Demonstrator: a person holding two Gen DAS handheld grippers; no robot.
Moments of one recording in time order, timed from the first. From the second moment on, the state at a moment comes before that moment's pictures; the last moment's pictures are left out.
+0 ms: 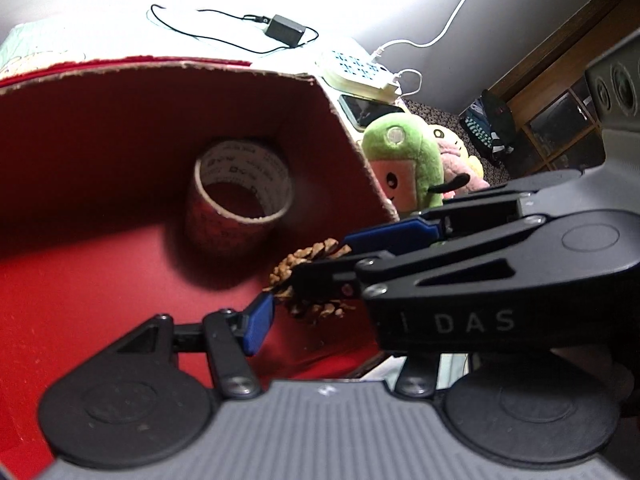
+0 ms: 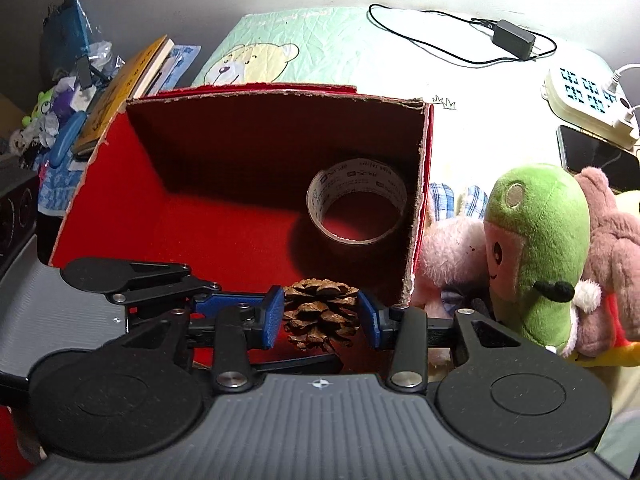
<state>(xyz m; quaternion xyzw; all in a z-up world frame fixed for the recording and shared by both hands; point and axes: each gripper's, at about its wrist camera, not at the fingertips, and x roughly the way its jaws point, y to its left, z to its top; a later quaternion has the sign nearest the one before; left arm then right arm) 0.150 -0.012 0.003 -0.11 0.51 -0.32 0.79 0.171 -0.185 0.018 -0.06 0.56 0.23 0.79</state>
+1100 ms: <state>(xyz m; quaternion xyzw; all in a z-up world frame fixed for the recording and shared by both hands) 0.136 -0.006 0.016 -0.02 0.50 -0.20 0.84 0.159 -0.185 0.014 -0.04 0.54 0.22 0.81</state>
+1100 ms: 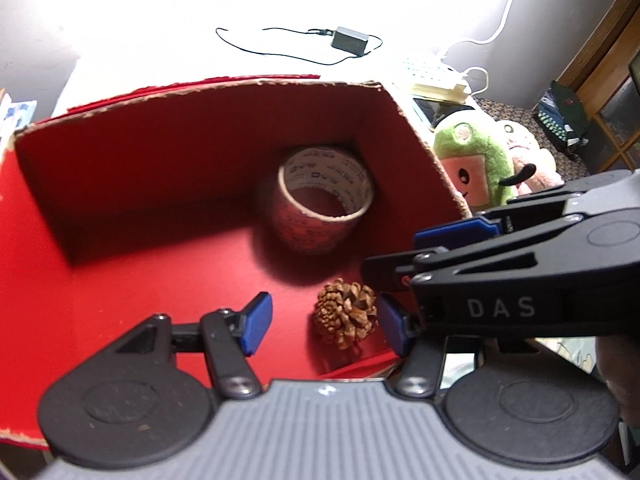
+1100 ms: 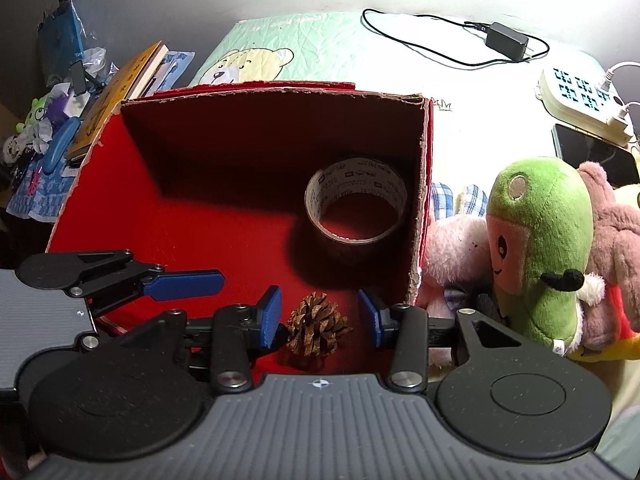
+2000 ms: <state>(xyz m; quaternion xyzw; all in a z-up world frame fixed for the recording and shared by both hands) 0.101 0.007 0.042 0.02 0.47 -0.10 0.88 0.129 -0.201 0.023 0.00 0.51 0.20 0.84</state>
